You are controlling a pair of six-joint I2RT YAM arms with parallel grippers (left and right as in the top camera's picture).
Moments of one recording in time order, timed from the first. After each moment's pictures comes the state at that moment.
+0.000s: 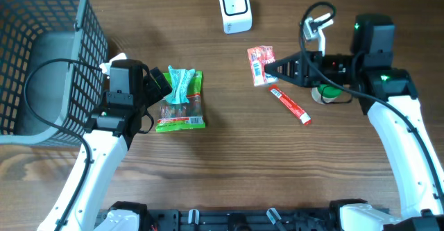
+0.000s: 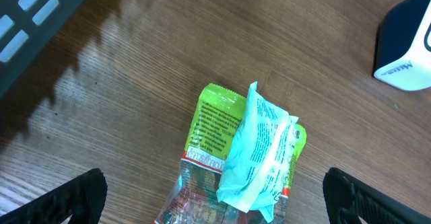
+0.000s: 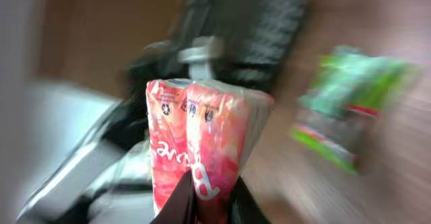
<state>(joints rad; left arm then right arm) -0.14 1.23 0.84 -0.49 -0.13 -0.63 0.07 1.38 1.17 -0.57 -1.23 0.39</state>
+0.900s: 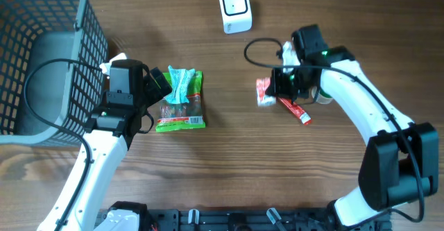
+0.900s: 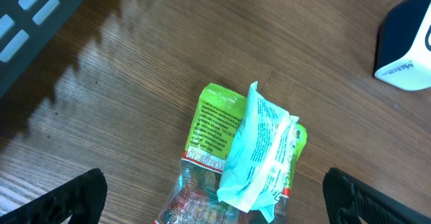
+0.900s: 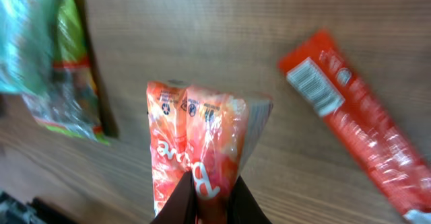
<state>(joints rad) -0.14 1.23 0.84 -0.49 -0.13 -0.63 0.25 1.75 1.29 -0.91 -0.39 0.29</state>
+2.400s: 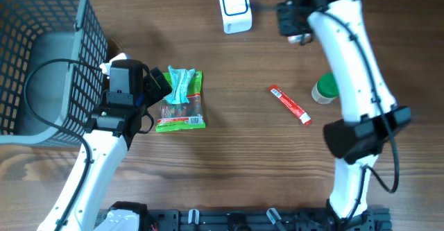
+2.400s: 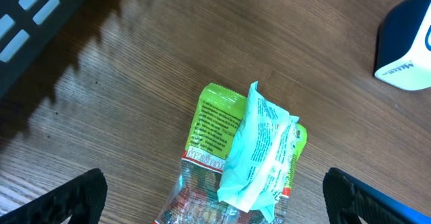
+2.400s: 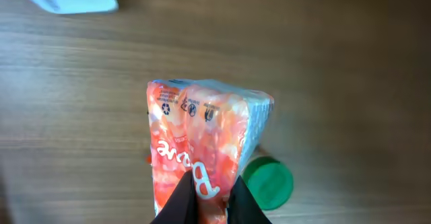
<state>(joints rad) -0.14 1.23 0.84 -0.50 -0.13 -0.63 0.32 2.14 2.41 -1.57 0.25 0.20</state>
